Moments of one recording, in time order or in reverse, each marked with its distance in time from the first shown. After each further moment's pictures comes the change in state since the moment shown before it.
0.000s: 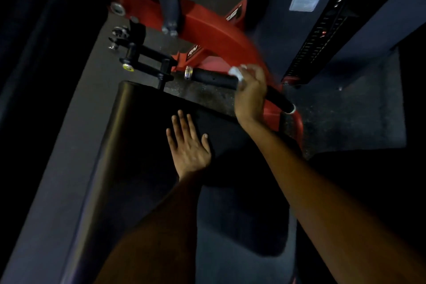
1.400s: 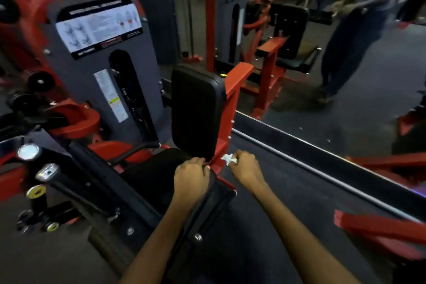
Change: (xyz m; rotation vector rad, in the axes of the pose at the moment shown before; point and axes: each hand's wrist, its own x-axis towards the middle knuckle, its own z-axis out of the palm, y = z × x) left_hand -0.284 -0.169 -0.439 -0.266 -0.233 1.347; right_hand -0.552 -0.331 -0.237 -0.218 0.561 0.769
